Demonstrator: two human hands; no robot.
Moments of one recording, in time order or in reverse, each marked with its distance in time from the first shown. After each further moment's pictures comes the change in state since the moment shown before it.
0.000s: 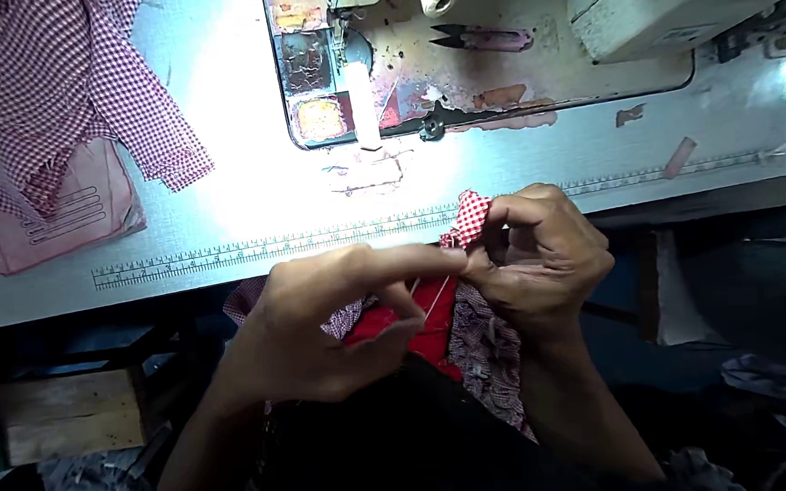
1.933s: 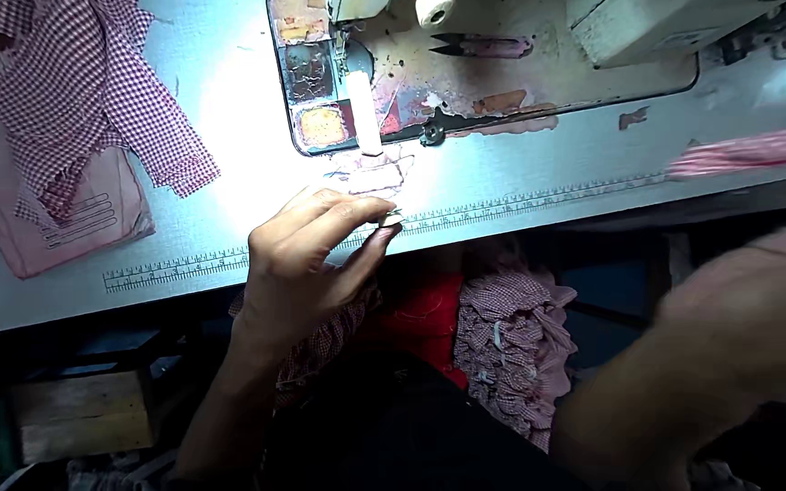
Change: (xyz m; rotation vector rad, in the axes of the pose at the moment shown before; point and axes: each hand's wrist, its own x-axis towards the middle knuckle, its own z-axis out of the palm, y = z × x) left_hand 0.018 -0.022 -0.010 0.686 0.225 0.043; right_hand -0.001 -0.014 -0.083 -0.209 0.531 0.254
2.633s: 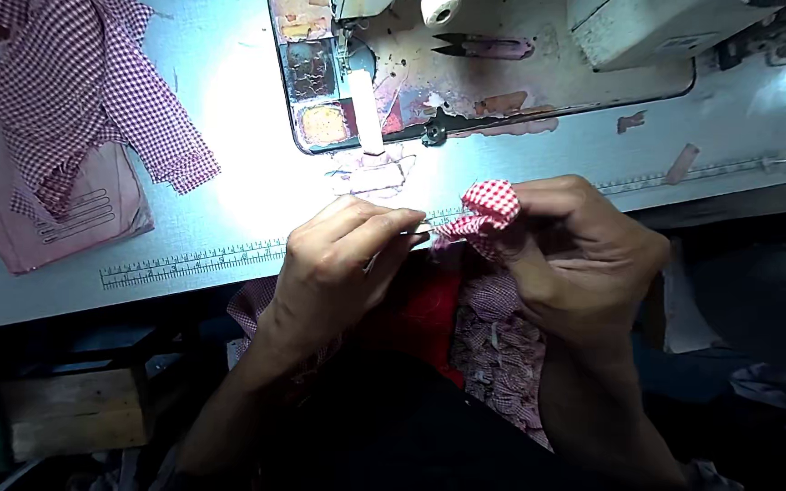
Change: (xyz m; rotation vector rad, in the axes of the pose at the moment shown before) left_hand -0.002 0.006 0.020 -0.027 -0.003 0.056; right_hand -0.020 -0.018 0.066 0.281 -0.659 -0.132
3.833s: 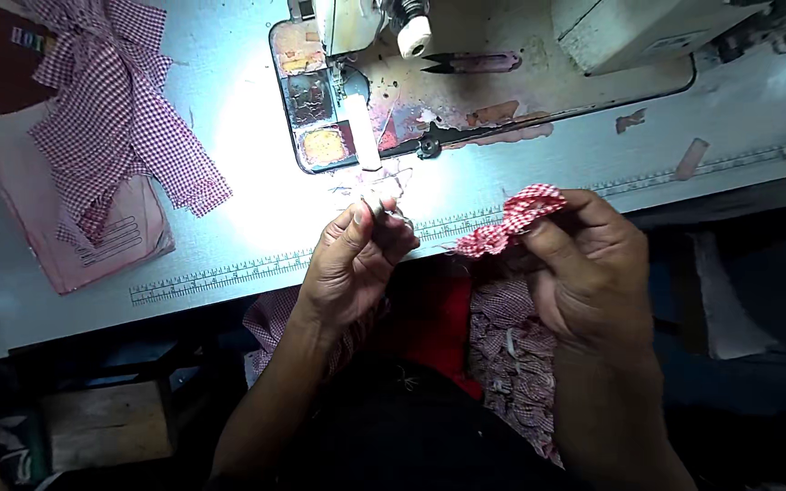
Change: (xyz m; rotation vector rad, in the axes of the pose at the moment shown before) left_hand -0.008 -0.015 0.034 -1.828 0.142 -0.588; right_hand -0.023 0.015 -0.013 0.437 0.212 0.422
